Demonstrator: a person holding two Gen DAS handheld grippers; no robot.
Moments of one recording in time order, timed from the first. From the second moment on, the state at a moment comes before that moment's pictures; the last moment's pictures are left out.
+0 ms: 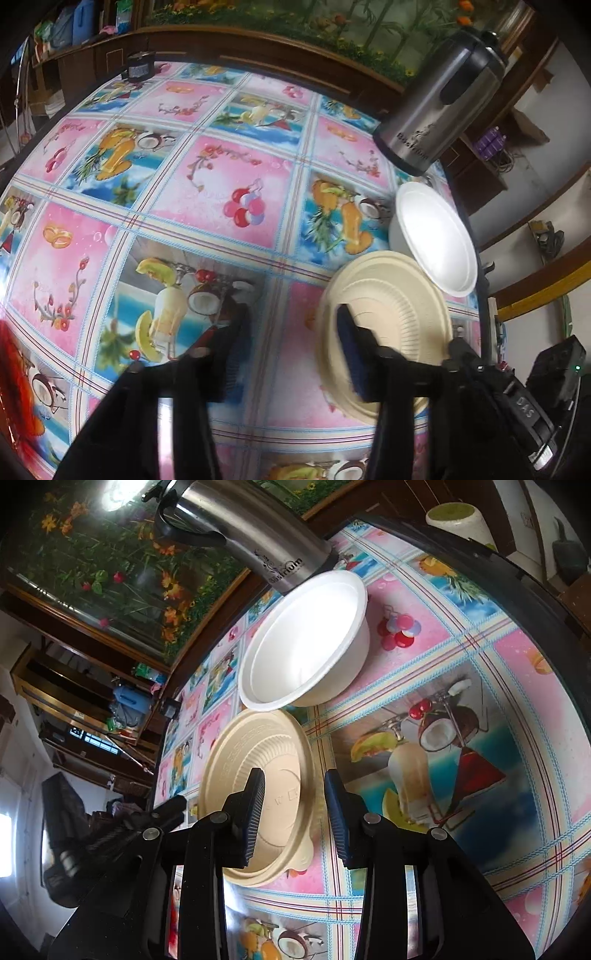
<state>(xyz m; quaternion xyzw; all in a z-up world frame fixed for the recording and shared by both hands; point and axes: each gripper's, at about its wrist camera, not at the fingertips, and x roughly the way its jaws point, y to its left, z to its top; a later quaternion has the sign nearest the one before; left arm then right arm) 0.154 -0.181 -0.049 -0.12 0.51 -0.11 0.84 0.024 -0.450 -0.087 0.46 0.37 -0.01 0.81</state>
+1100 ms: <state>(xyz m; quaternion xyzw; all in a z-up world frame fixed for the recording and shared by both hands) 0.155 -0.200 -0.078 -0.10 0.52 -0.11 0.84 0.029 -0.448 -0.094 0.44 0.38 -0.02 0.81</state>
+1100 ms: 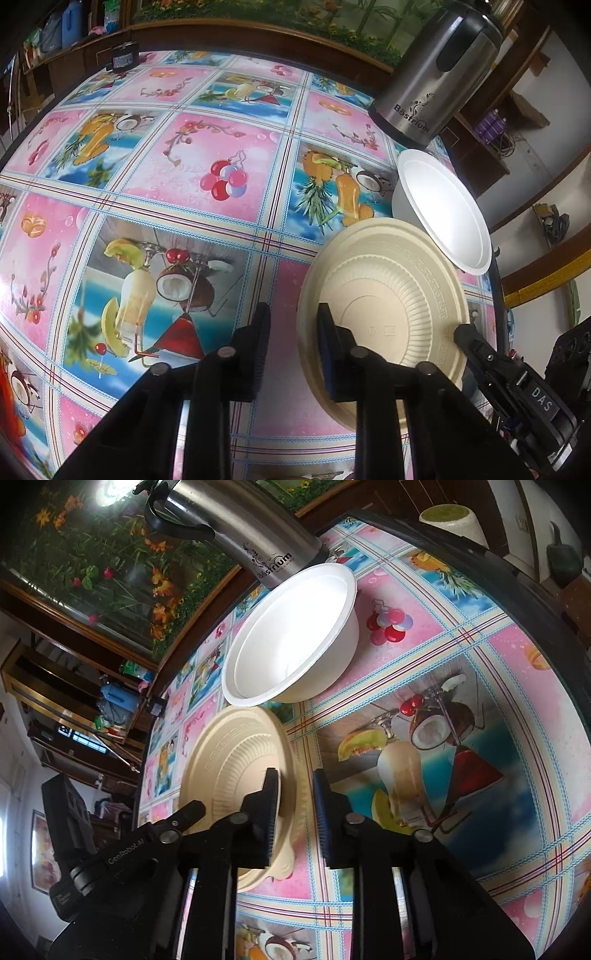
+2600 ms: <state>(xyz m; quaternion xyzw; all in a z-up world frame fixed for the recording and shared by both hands) 0.072 -0.054 -0.033 -0.09 0.44 -0.06 0.89 0.027 -0.289 -0.039 0.34 0.37 0.08 0.86</state>
